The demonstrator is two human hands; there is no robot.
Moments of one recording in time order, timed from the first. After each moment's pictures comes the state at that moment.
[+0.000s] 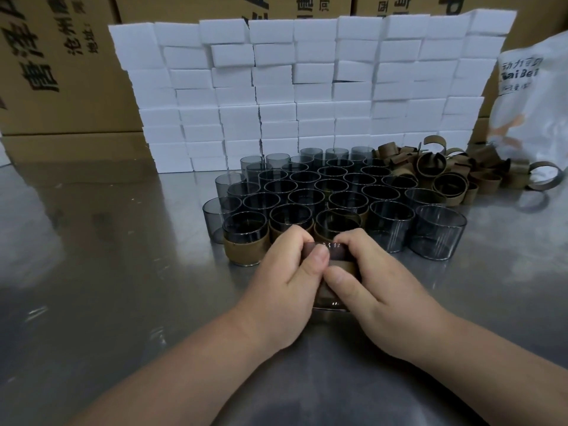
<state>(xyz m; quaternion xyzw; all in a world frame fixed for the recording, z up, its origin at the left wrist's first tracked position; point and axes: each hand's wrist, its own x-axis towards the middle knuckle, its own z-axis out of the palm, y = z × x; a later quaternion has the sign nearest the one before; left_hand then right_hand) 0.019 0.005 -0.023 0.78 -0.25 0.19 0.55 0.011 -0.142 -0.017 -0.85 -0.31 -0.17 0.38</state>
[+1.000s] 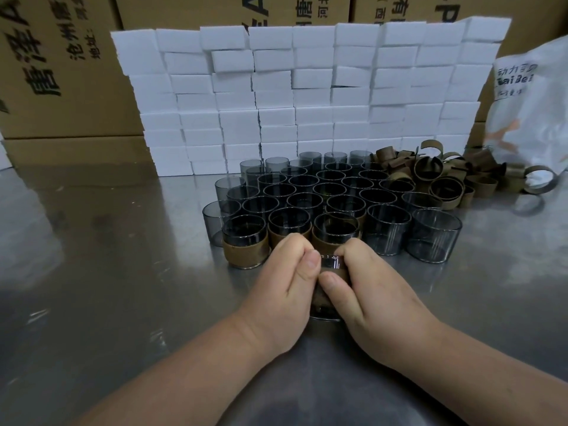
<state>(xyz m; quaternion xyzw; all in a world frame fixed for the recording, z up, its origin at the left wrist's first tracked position) 0.020 0.005 -0.032 0.77 -0.28 0.22 0.53 0.007 -0.137 -0.020 -0.88 -0.27 -0.21 0.32</state>
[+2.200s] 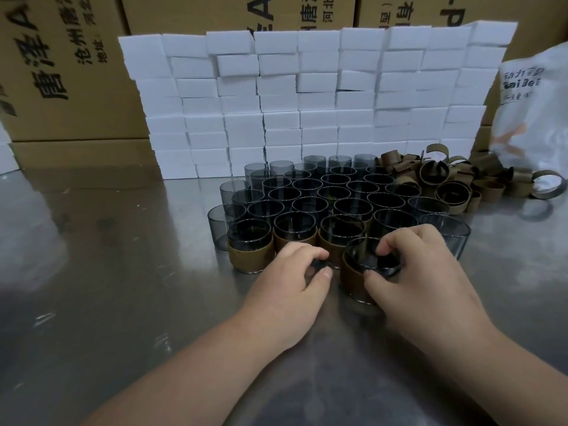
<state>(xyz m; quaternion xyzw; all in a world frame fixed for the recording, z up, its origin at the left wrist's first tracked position) 0.031 0.007 -0.032 0.88 -0.17 0.12 0.42 0.011 -0.157 -0.011 -0.92 -0.08 -0.28 0.28</state>
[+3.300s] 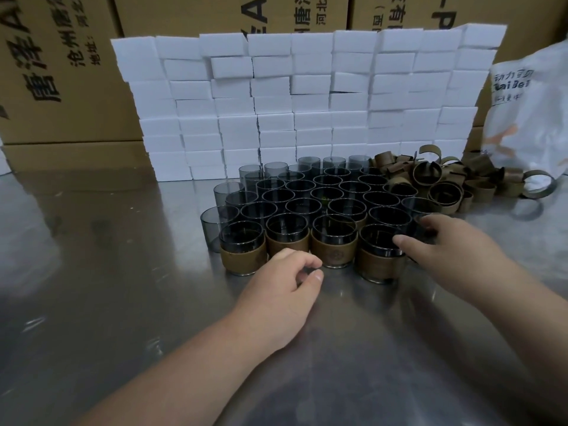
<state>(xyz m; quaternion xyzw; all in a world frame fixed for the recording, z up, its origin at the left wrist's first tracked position) 0.034 0.009 -0.038 0.87 -0.16 0.10 0.45 0.056 -0.215 0.005 -0.96 0.08 -0.17 0.22</state>
